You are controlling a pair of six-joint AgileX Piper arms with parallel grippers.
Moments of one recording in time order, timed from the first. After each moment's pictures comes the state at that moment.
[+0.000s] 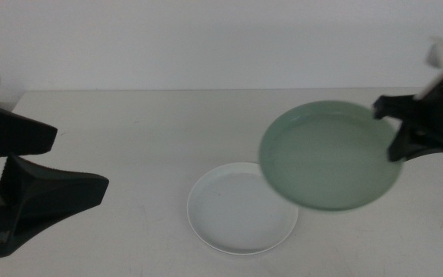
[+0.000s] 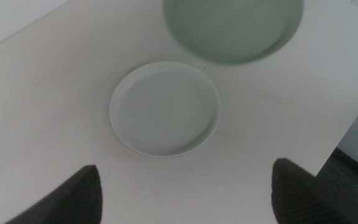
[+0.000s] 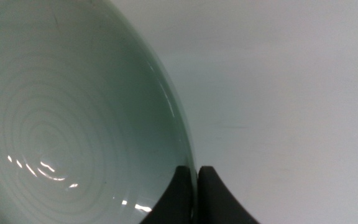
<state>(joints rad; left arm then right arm) -0.32 0.80 -1.06 -0.50 1.05 0.53 0.18 1.48 -1.28 0.20 1.15 0.26</state>
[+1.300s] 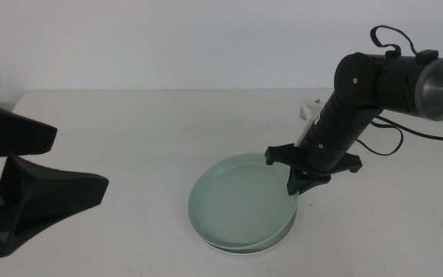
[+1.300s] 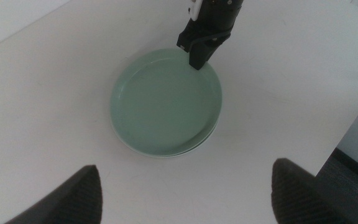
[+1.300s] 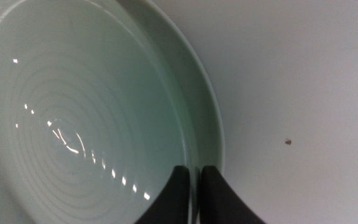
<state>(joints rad) -0.32 0.80 -1.06 -0.50 1.05 0.53 0.41 1.92 -1.40 0.29 0.94 0.21</state>
